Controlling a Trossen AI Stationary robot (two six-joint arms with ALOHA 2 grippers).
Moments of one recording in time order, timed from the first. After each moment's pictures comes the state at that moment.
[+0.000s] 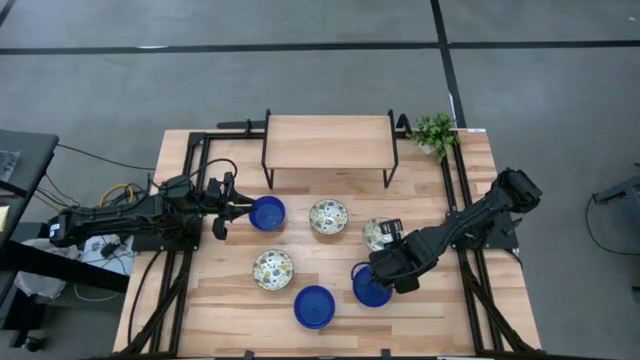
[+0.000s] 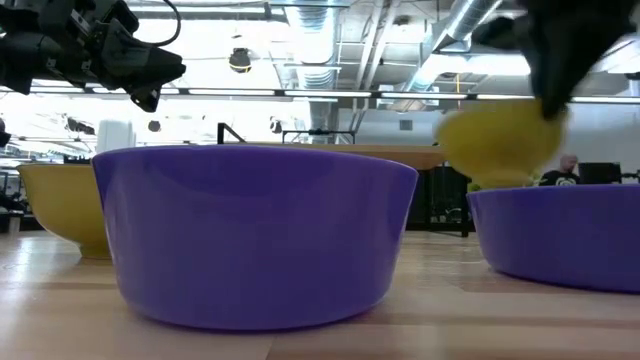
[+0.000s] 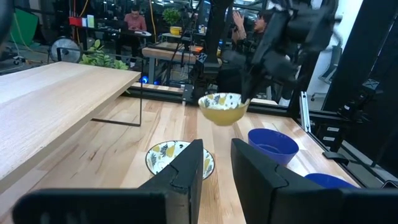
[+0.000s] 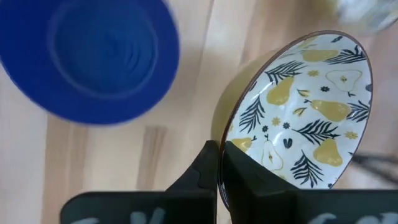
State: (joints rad) left arm 0.21 0.20 0.13 0.20 0.24 -0.09; right arm 0.51 1.65 1.33 -1.22 0.26 0.19
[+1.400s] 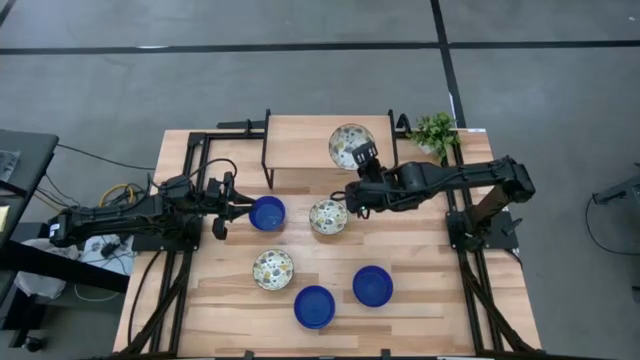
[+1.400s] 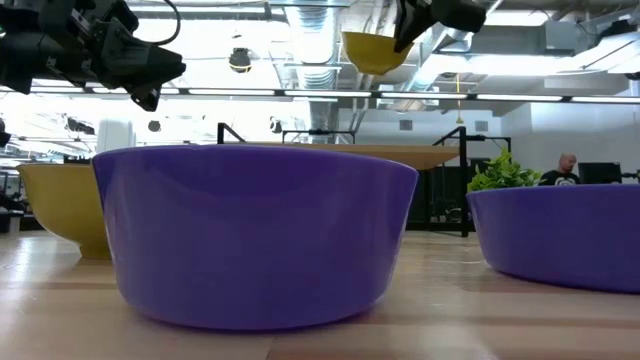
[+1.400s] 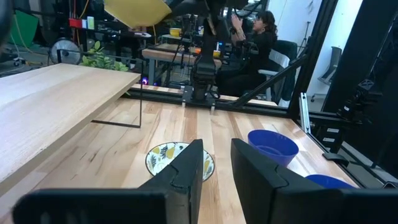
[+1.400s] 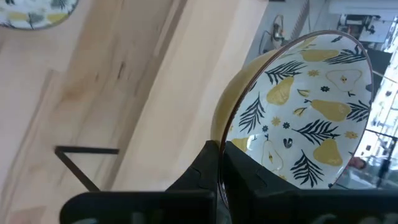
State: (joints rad) left arm 0.21 0.20 0.13 0.21 0.24 -0.09; right arm 0.14 1.65 1.68 -1.24 0.86 -0.64
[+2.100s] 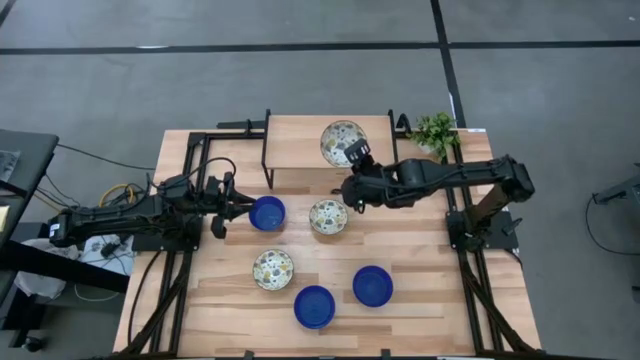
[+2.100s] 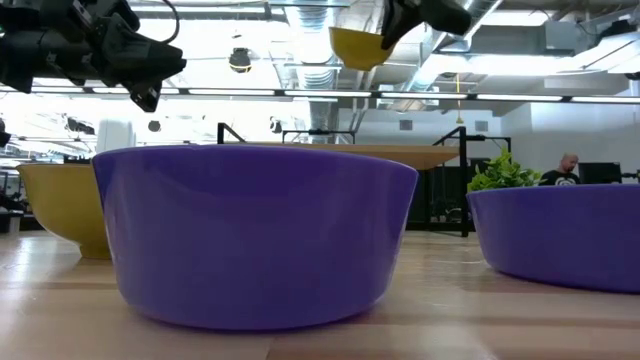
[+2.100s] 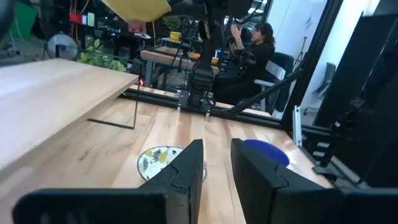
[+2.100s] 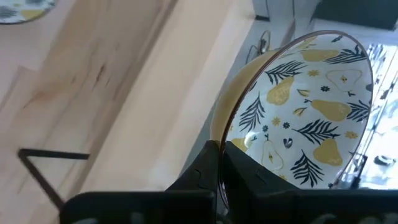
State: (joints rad) left arm 0.21 0.20 0.13 0.23 0.24 -0.18; right arm 0.09 1.65 1.68 -1.11 0.86 -0.85
